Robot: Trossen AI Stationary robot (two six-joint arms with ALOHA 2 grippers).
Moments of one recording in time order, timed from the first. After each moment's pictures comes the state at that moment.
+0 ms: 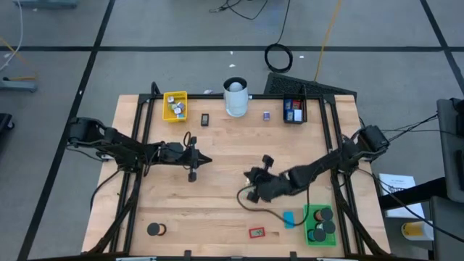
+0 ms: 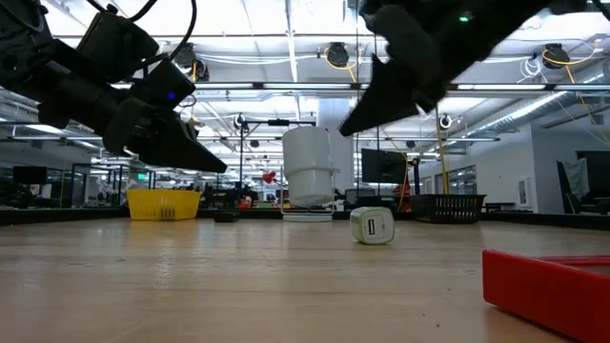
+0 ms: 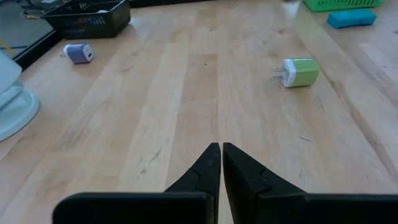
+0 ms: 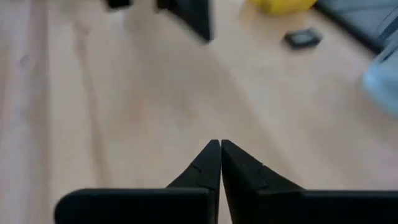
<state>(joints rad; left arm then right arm) -0.02 1.40 0.25 0.76 -0.06 0.07 0.40 1.68 0.96 -0.06 0.68 0.46</state>
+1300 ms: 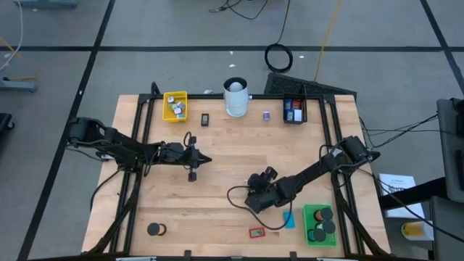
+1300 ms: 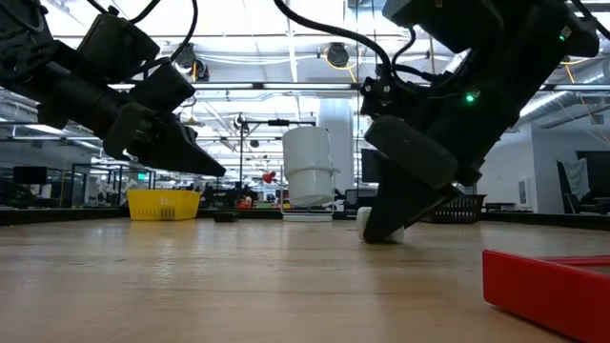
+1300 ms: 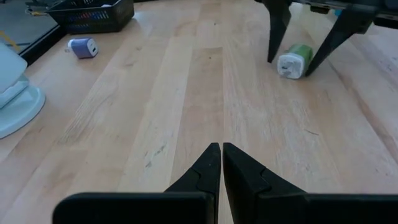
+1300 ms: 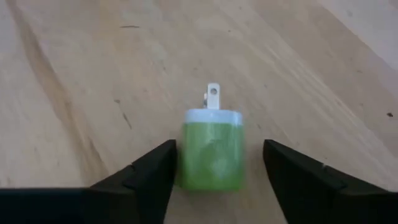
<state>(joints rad) -0.02 1.40 0.25 0.74 -0.08 0.08 0.43 1.93 1.06 -0.30 0.58 0.92</state>
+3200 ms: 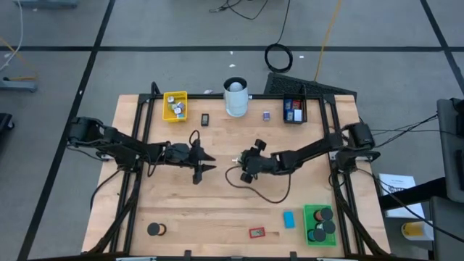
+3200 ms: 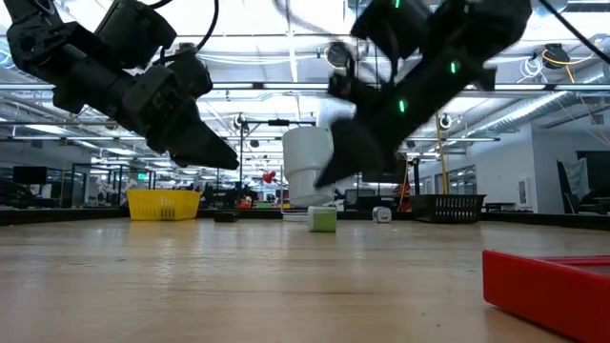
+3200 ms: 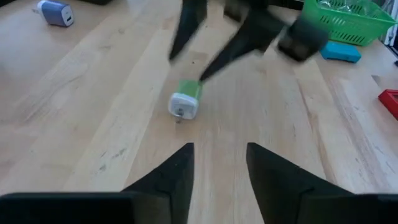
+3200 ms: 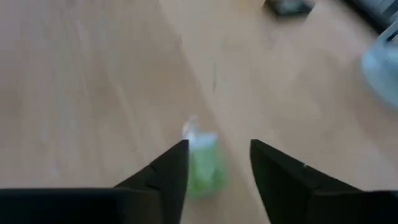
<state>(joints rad) -0.05 1.40 0.37 0.59 -0.05 -0.19 0.14 1.80 0.90 0.17 0.50 0.25</state>
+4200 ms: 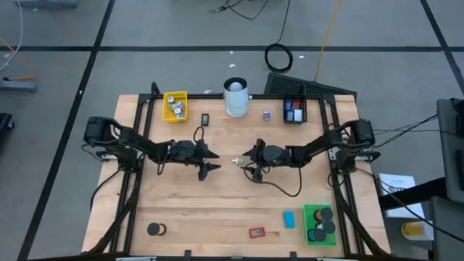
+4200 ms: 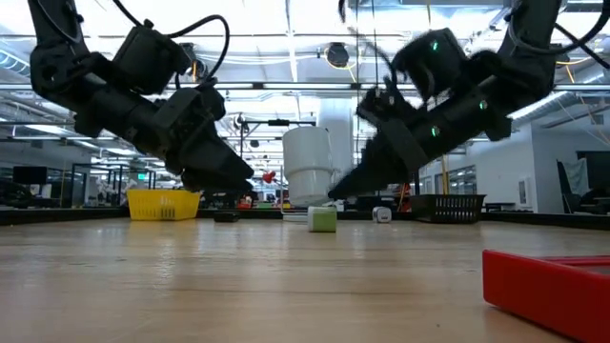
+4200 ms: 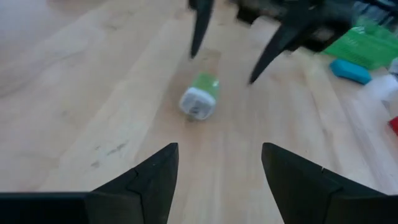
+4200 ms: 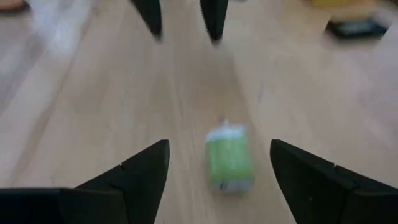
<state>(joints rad) 0.03 1.59 0.37 0.80 0.04 -0.30 0.01 1.77 0.60 0.70 0.10 0.09</state>
